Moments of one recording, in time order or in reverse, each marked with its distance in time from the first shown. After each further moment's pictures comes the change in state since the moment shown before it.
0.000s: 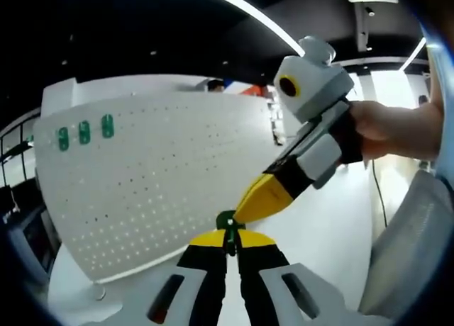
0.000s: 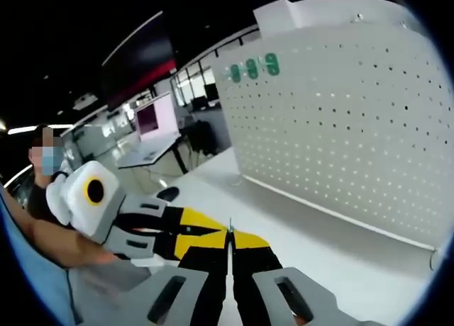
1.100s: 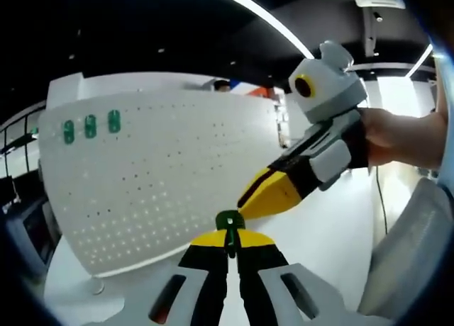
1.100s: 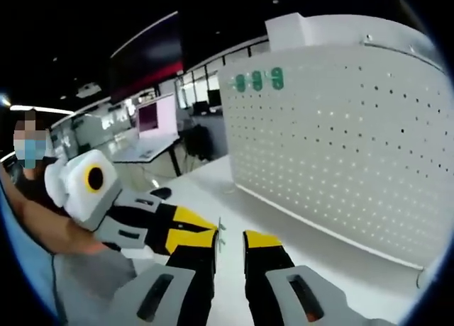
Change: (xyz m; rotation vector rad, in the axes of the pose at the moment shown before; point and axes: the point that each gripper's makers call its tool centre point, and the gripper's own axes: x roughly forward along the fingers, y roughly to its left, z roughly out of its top) left arm 0.000 0.005 -0.001 -0.041 -0.003 0.029; right arm -0.007 -0.011 0.006 -0.104 -0.060 -0.044
